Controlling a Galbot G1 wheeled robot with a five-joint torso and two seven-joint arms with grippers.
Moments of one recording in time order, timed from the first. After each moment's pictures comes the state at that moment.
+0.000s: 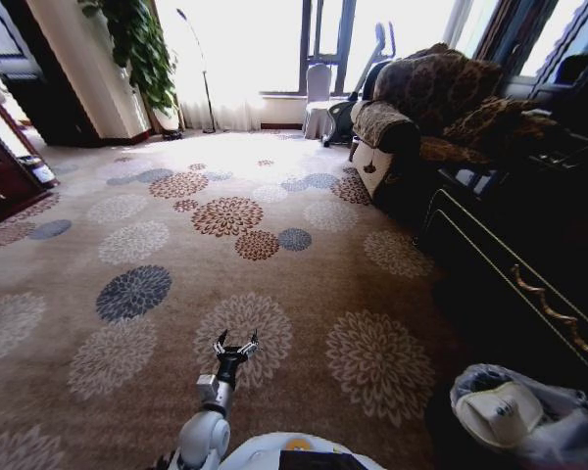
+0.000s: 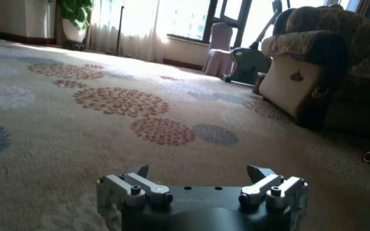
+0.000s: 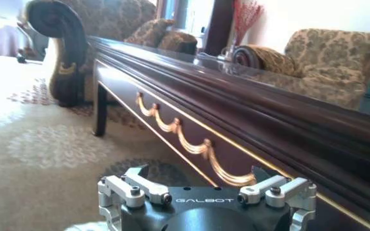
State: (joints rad) left arm 1.63 -1.48 -0.47 -1.88 -0.22 -0.07 -0.01; right arm -2.02 1.23 1.41 1.86 0.71 -0.02 -0.02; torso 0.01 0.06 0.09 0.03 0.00
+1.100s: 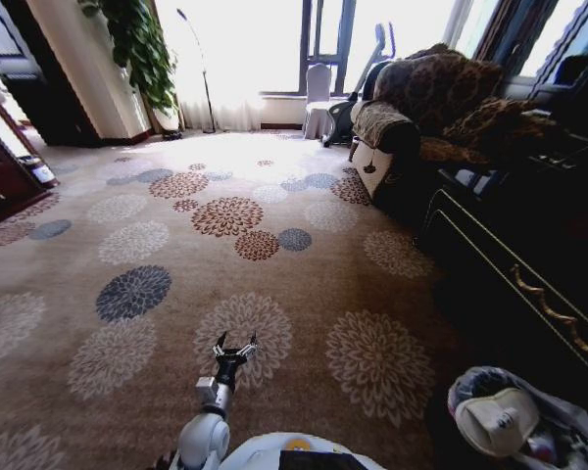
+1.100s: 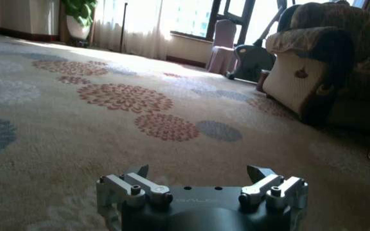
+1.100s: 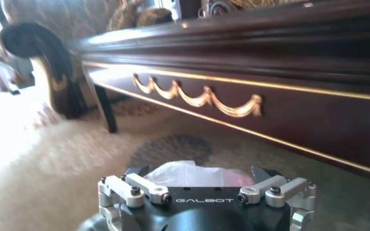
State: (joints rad) left arm 1.63 -1.49 -0.47 -1.86 -0.23 -0.08 -0.01; right arm -2.09 1.35 1.35 1.96 1.02 -0.03 -0.02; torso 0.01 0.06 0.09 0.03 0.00
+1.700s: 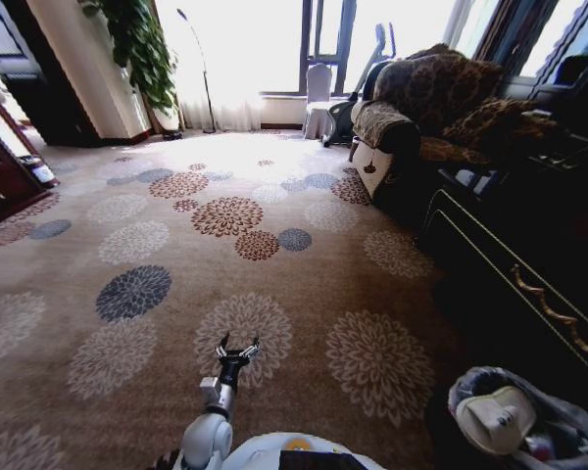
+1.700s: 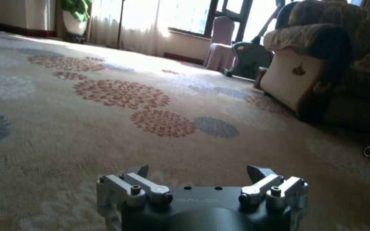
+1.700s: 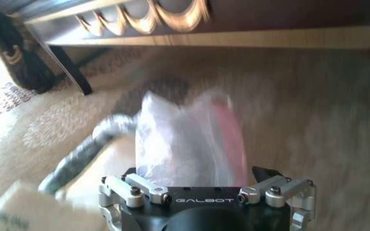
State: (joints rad) left arm 1.62 -1.50 -0.46 -1.84 -0.22 -0.08 -0.01; right arm -2.08 1.36 1.27 1.81 1.22 -0.17 -0.02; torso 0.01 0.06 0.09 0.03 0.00
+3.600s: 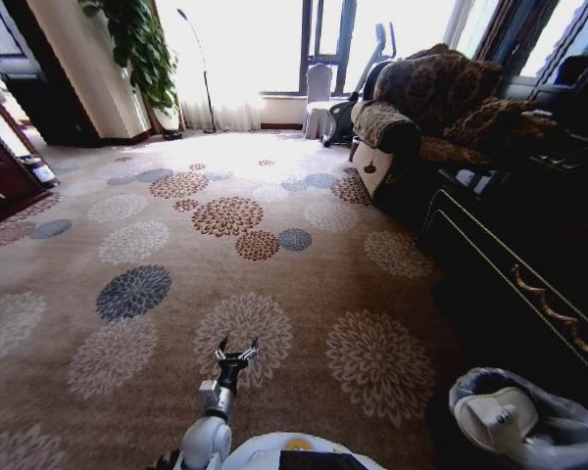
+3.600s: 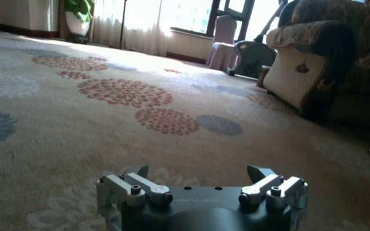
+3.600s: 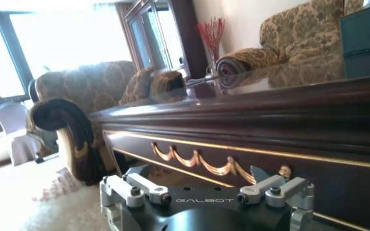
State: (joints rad) left arm 1.62 -1.49 -0.47 -1.81 -0.22 -0.11 -0.01; right arm -2.04 1.29 1.39 1.98 1.14 0.12 -0.02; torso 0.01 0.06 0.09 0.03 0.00
